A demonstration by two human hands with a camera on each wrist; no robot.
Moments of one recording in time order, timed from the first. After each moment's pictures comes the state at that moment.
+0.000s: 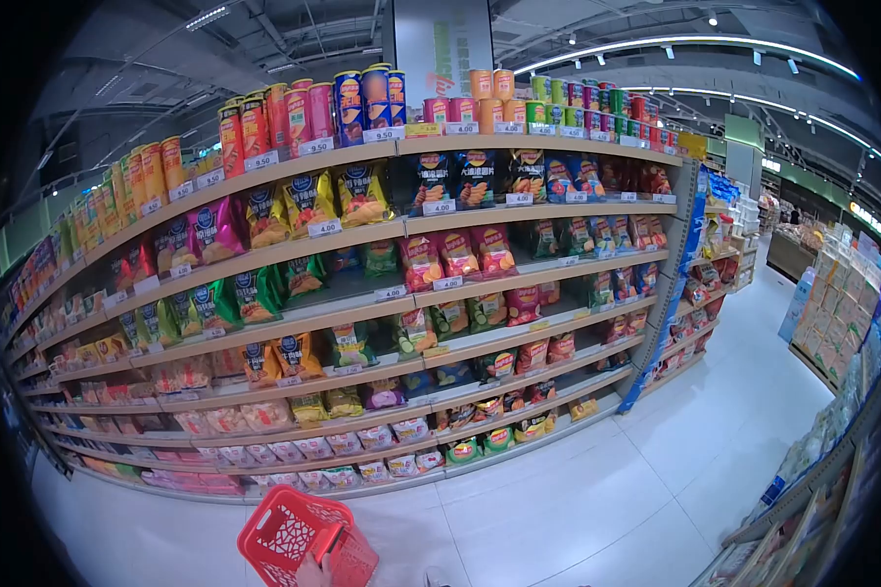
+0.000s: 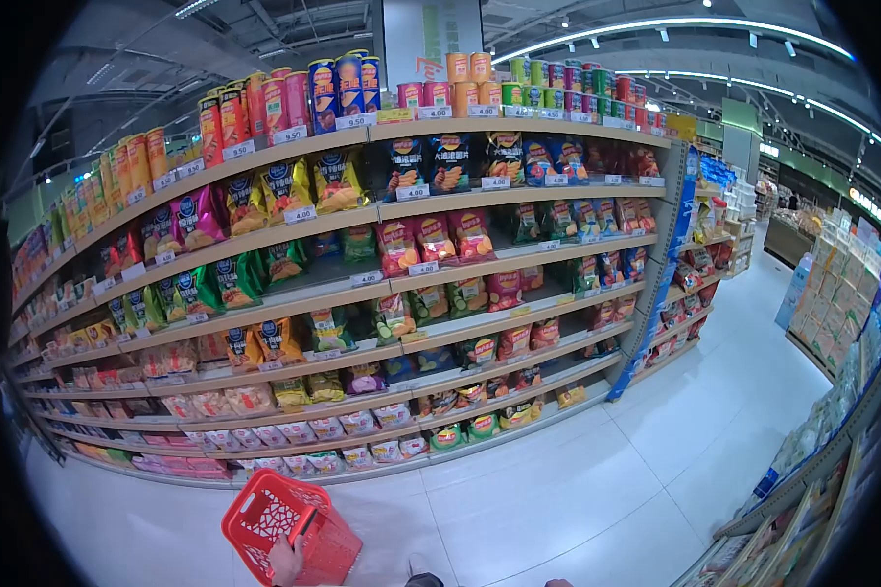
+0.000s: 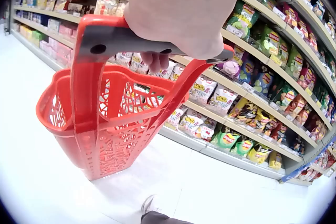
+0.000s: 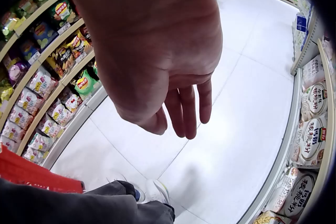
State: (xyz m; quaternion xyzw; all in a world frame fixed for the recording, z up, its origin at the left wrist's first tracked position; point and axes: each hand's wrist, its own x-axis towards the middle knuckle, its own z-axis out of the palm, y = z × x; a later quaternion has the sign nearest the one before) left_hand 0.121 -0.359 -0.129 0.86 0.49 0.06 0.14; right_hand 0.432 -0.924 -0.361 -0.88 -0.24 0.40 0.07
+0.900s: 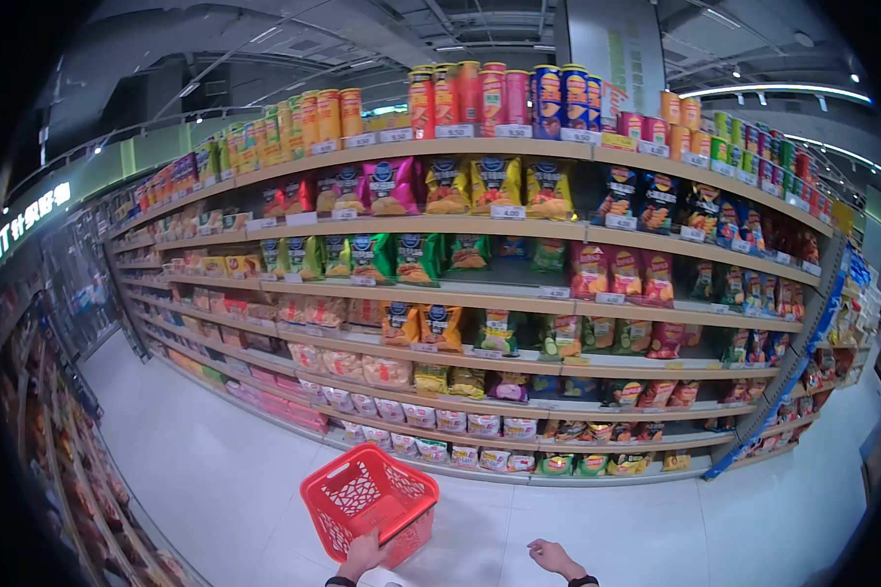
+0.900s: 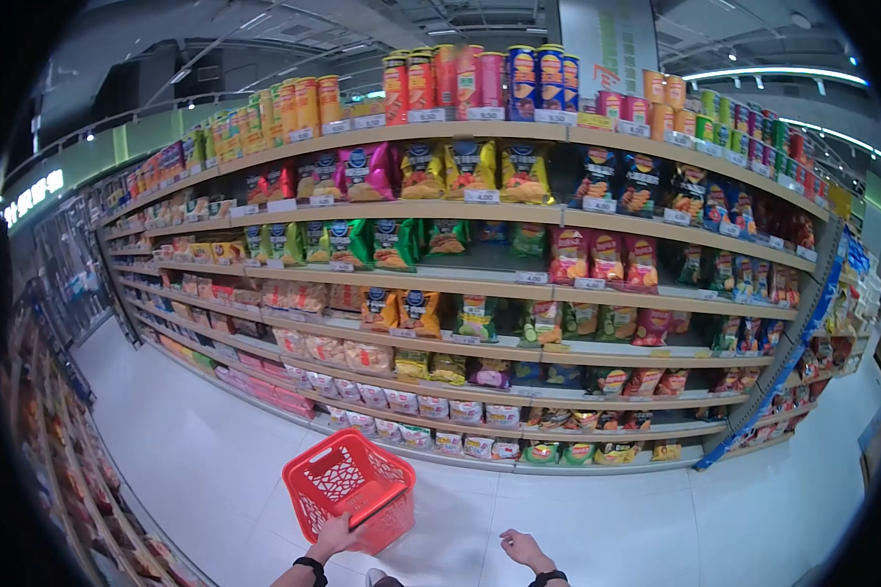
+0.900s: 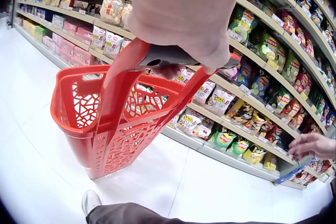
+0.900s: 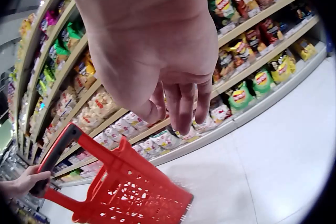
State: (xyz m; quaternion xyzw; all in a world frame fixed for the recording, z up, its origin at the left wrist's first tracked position) left_hand 0.096 -0.374 -0.143 0.84 0.50 0.00 0.20; right_hand 0.485 -0.614 -0.202 -0.78 -0.47 0.35 0.23
